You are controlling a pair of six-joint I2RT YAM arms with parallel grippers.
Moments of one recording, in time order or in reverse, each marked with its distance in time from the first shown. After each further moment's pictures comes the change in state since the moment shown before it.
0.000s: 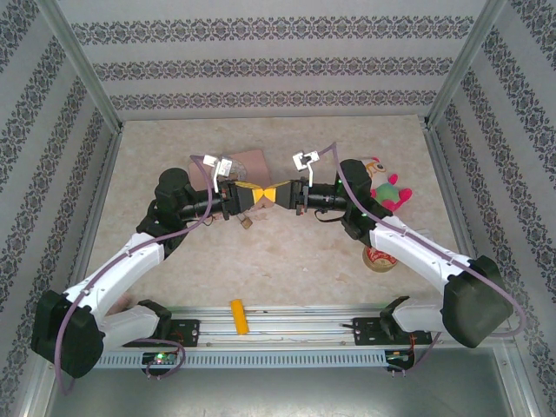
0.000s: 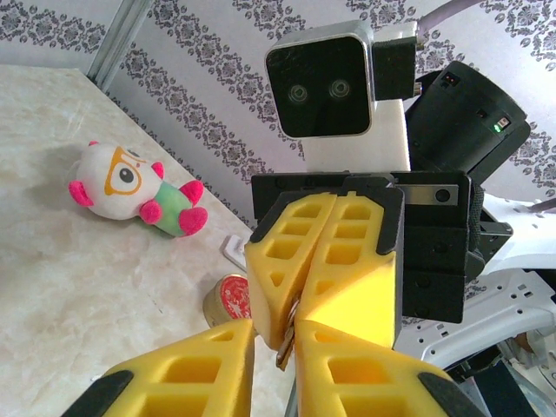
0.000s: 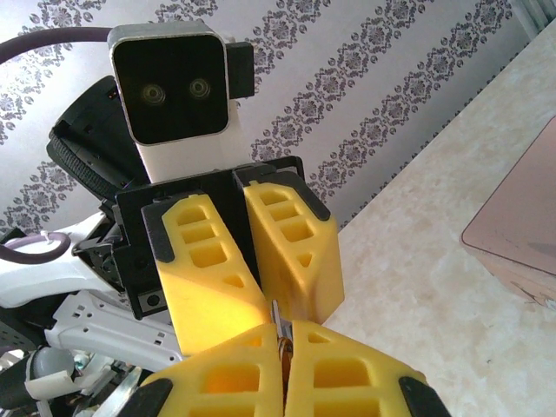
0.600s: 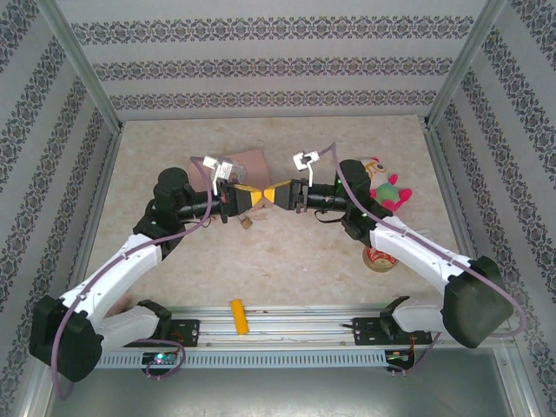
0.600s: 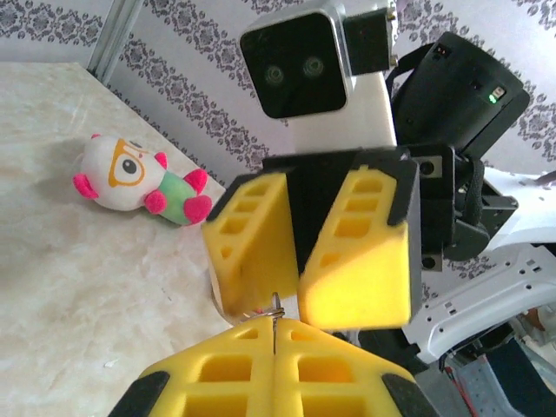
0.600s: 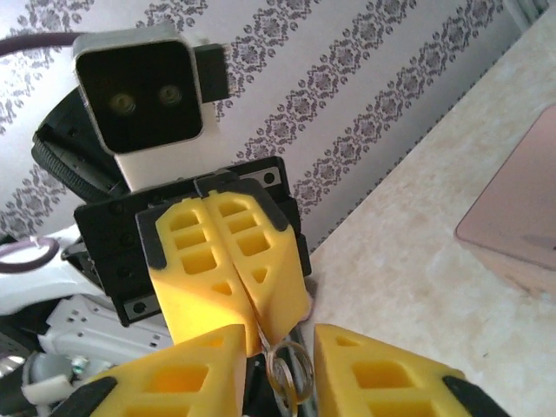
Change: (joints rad) left arm 0.002 -0.037 0.040 -0.158 0.012 0.130; right arm -0.011 -0.023 -0.006 -0.042 0.046 0.000
